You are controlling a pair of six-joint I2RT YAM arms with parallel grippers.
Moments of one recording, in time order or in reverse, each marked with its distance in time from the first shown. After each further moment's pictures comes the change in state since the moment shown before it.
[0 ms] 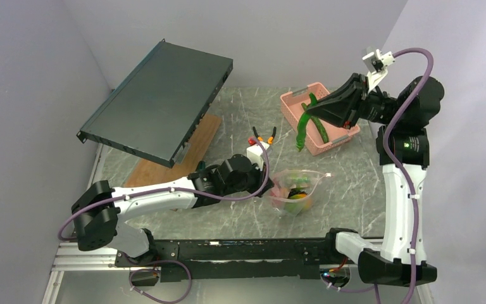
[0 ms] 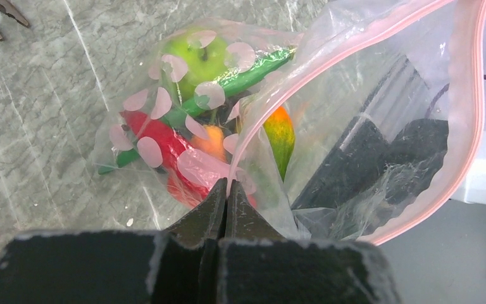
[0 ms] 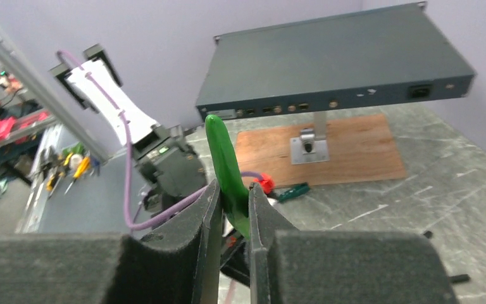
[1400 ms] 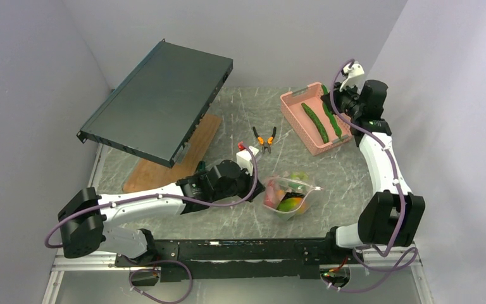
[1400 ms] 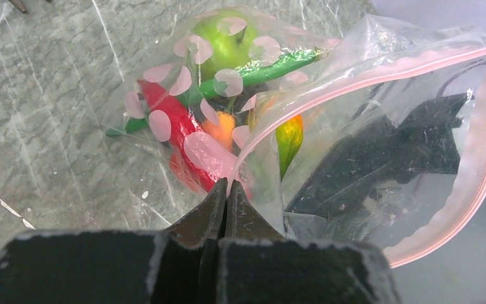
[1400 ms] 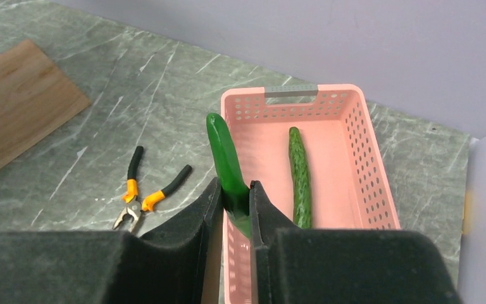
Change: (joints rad) left arm 0.003 -0.114 -0.123 0.010 -0.010 0.000; right arm -0.033 0.300 -0.302 0.090 0.890 -0.611
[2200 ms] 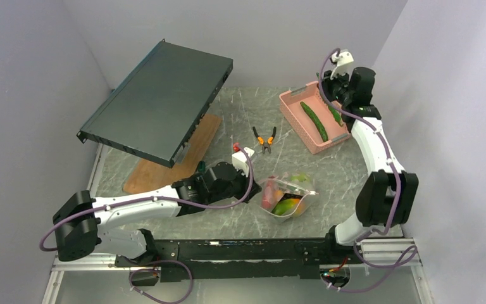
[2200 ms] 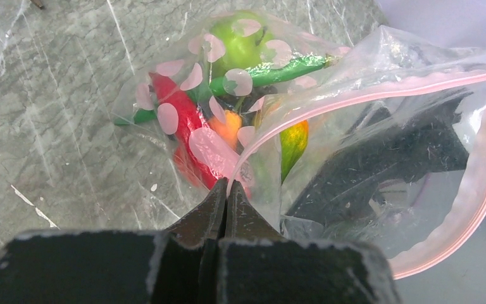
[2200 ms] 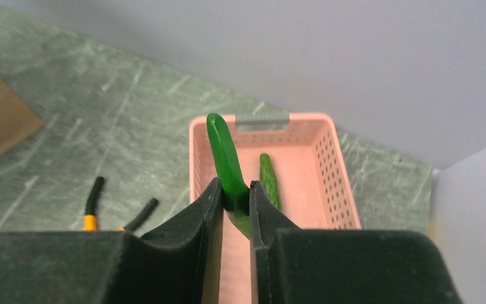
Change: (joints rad) left arm 0.000 -0.044 -0.038 0.000 -0.024 0.000; right arm 0.068 0.135 0.153 0.047 0.110 -0.055
